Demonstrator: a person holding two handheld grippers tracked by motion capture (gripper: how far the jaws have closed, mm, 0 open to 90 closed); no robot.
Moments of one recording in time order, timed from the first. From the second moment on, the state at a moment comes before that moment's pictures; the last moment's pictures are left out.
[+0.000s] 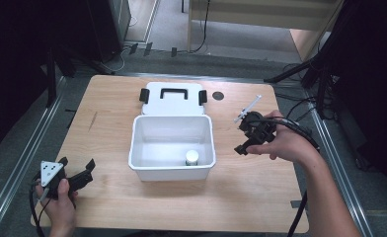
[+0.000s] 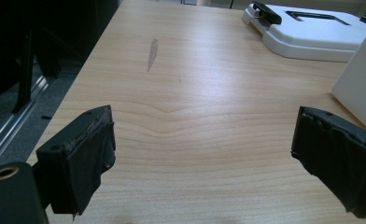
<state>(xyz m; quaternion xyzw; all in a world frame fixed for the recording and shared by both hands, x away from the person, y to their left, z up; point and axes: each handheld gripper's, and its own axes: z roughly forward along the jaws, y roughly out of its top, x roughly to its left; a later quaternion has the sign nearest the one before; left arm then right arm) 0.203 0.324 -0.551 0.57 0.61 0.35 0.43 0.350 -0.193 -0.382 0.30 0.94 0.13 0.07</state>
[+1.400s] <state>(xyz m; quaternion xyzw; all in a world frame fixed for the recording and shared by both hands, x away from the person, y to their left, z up) 0.203 0.320 -0.551 0.58 0.59 0.36 0.43 0.238 -0.355 -0.536 0.54 0.67 0.45 0.24</state>
